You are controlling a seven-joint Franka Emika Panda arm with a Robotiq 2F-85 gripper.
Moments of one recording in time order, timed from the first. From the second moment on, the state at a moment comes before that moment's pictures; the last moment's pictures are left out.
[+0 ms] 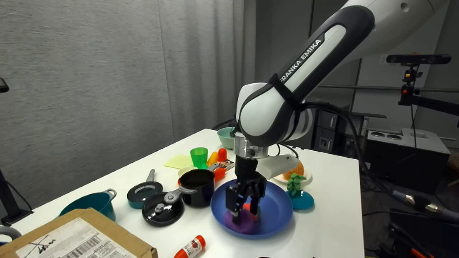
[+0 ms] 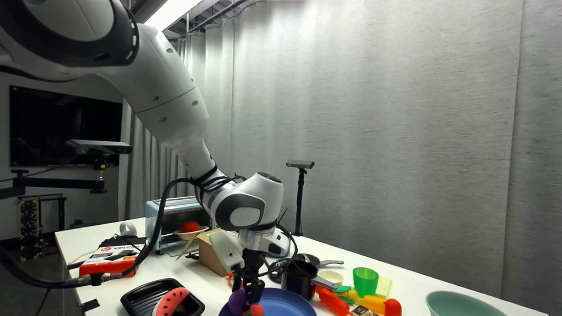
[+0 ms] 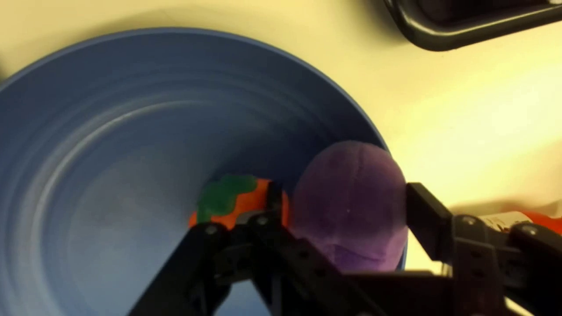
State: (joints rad) arm 0.01 0.38 0.09 -2.13 0.31 2.47 0.04
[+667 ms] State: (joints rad) arm 0.02 0.35 0.20 -2.10 0.32 2.44 -0.11
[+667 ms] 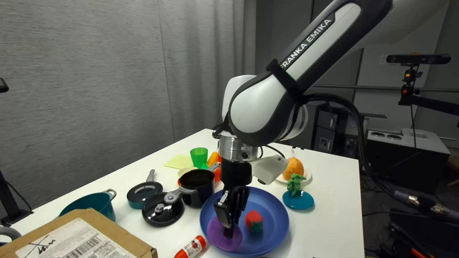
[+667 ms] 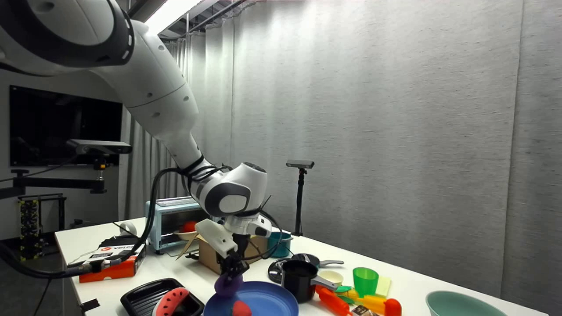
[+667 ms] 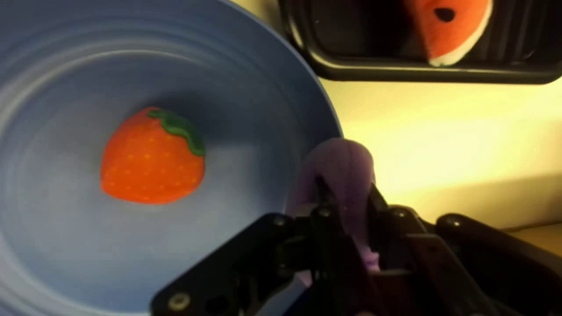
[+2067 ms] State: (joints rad) arm 0.05 0.51 0.26 -1.91 0.32 1.84 -0.59
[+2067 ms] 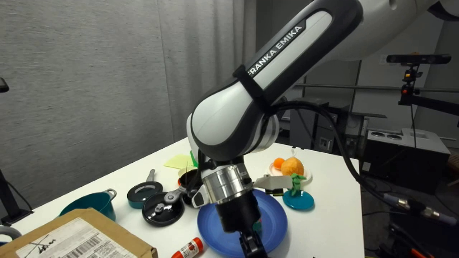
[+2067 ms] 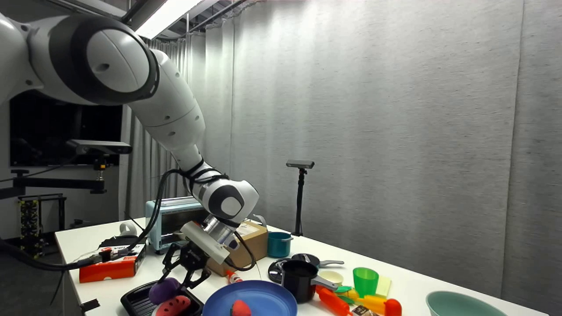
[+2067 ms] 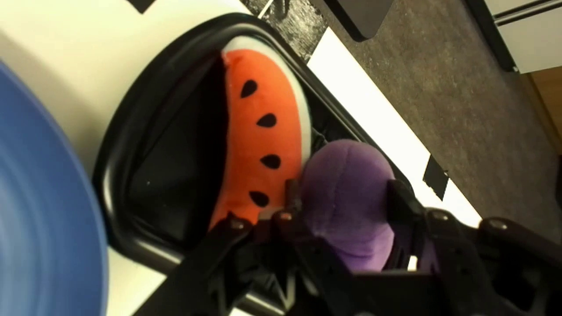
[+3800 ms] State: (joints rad) arm 0.07 0.42 0.05 -2.03 -0.13 2.32 -0.01
